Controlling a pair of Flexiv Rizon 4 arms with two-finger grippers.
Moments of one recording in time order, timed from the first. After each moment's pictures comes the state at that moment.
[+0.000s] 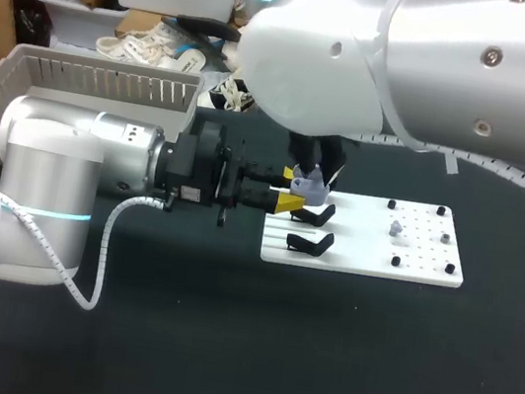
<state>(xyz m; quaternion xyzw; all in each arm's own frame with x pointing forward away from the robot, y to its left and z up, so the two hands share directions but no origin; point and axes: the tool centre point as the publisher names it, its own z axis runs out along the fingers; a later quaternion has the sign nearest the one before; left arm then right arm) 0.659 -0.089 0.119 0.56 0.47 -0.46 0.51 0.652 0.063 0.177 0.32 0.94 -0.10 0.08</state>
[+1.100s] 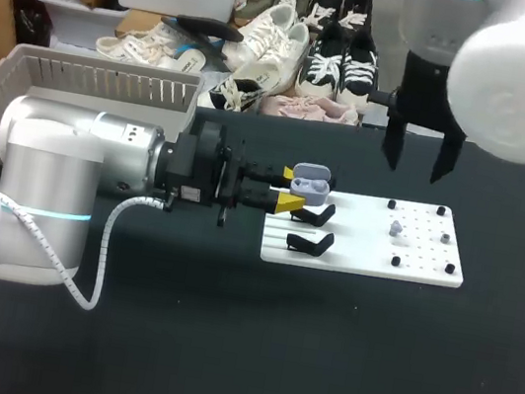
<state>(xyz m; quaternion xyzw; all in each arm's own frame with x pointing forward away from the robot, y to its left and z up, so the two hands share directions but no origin) 0.659 -0.089 0.119 0.56 0.47 -0.46 0.51 0.650 -0.050 0.201 0.16 0.98 -0.03 0.09</state>
